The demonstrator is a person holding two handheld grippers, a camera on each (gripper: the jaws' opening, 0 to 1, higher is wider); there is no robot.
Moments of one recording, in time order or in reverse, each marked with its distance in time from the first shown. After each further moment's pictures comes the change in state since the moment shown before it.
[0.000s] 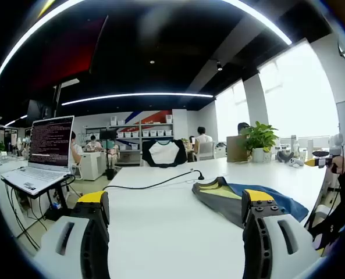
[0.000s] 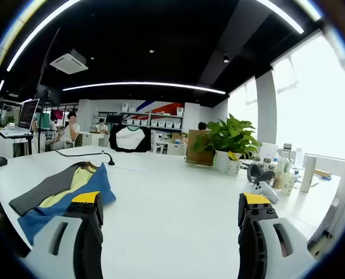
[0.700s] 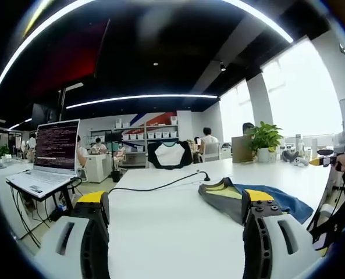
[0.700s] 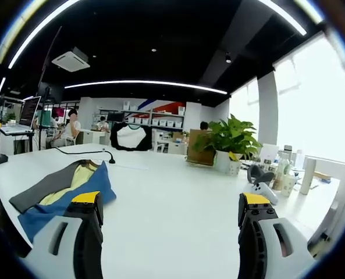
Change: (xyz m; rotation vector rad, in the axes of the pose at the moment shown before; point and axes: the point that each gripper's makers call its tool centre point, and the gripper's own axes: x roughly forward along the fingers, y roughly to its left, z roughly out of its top) left arm -0.005 0.011 0.005 0.015 -0.012 0.042; right arm -0.002 0.001 0.001 -0.021 0.009 0.003
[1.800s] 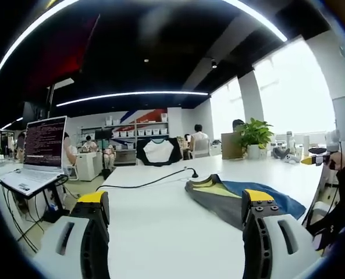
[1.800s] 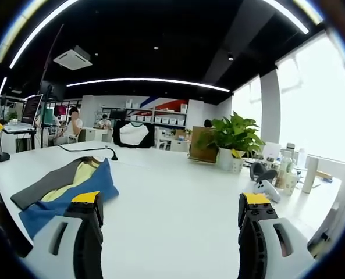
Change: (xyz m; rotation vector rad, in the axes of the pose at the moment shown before) left arm 0.011 -0.036 -0.011 0.004 0.029 -0.091; right arm 0.001 0.005 -0.007 -0.001 0.018 0.025
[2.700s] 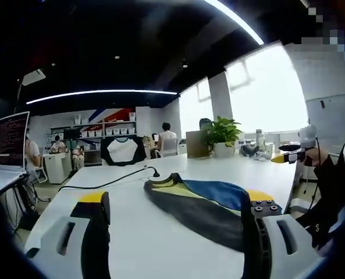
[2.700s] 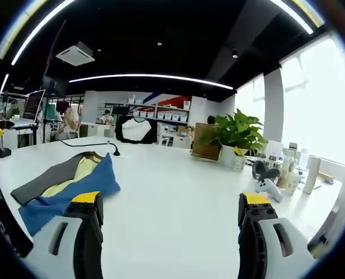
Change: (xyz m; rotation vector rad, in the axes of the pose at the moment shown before) left arm 0.026 -0.082 -0.018 0.001 0.005 -0.247; right arm 0.002 0.002 -0.006 -0.017 0.028 0.016
